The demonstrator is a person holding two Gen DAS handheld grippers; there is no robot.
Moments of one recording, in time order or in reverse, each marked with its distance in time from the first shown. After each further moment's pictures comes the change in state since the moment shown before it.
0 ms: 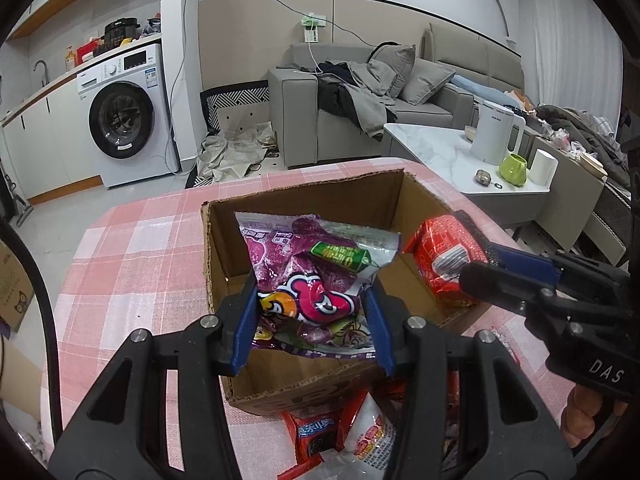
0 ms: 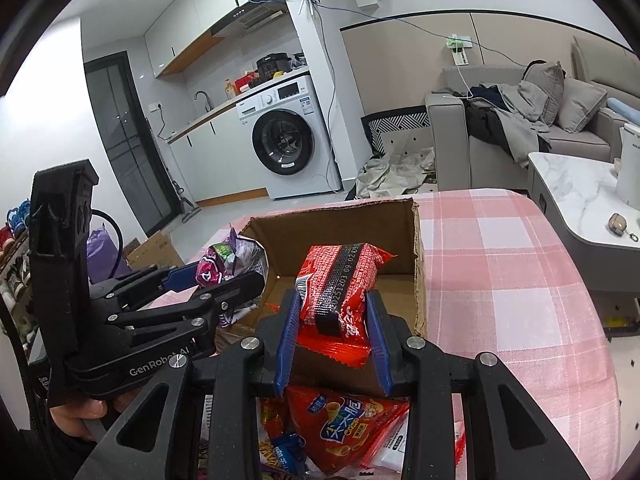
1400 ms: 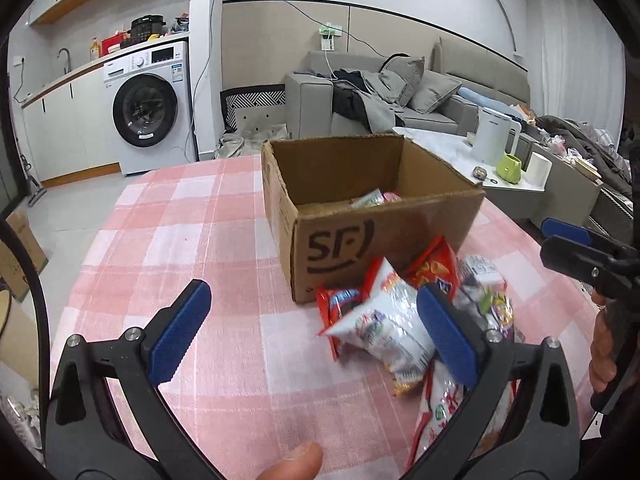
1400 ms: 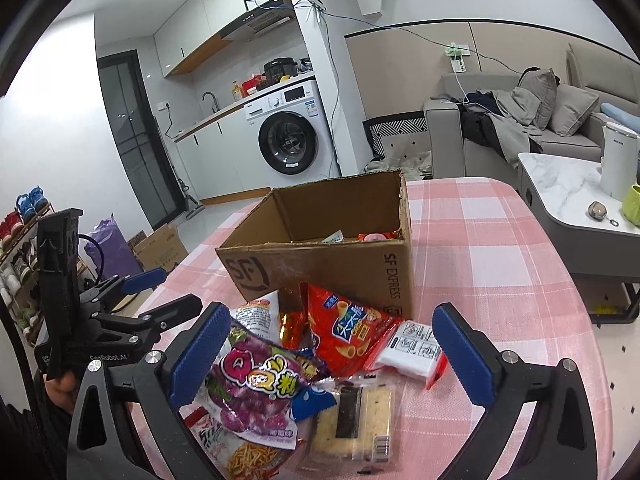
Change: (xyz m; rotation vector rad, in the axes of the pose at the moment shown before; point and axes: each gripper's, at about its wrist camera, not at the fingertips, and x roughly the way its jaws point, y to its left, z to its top) left arm -0.099 0.027 -0.110 -0.045 -0.037 0.028; right arm -0.079 0.010 -0.067 -0.017 -0.031 -0.009
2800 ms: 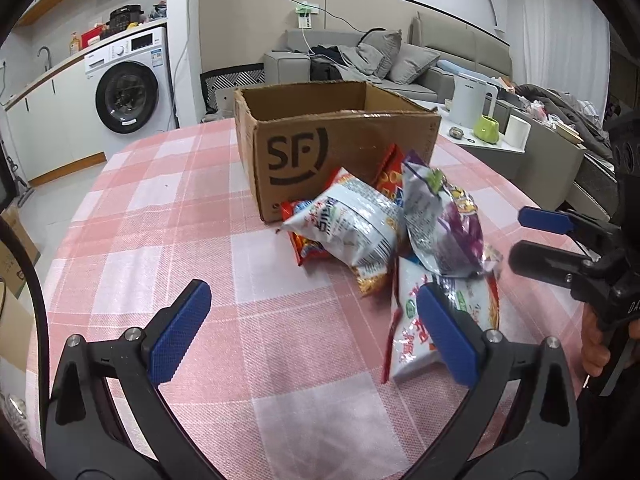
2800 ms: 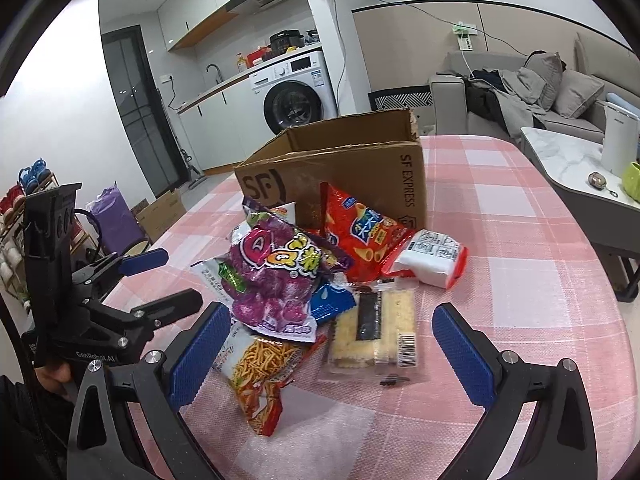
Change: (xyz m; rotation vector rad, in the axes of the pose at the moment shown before) left arm -0.026 -0.026 -0.060 0.057 0.081 -0.051; right arm -0.004 0.019 -0.064 -0.030 0.105 0.006
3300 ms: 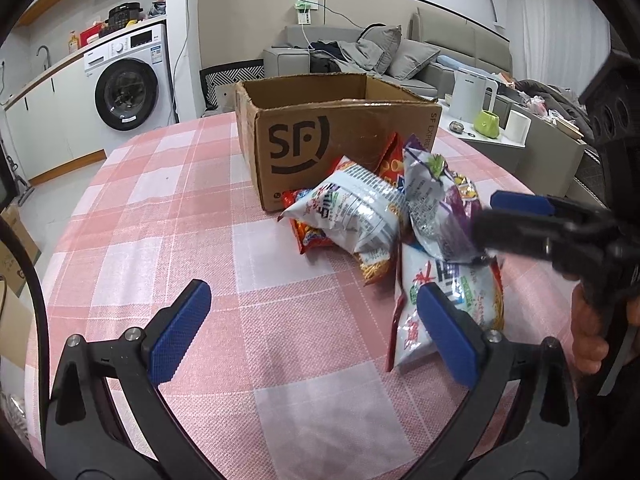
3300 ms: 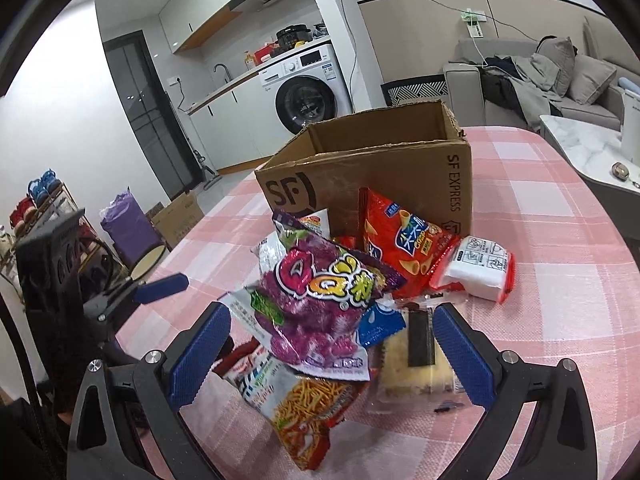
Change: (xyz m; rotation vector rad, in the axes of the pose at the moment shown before) left arm 0.001 0.004 -0.010 -0.003 0.015 0.006; right arm 0.030 0.014 0.020 0.057 0.021 0.071
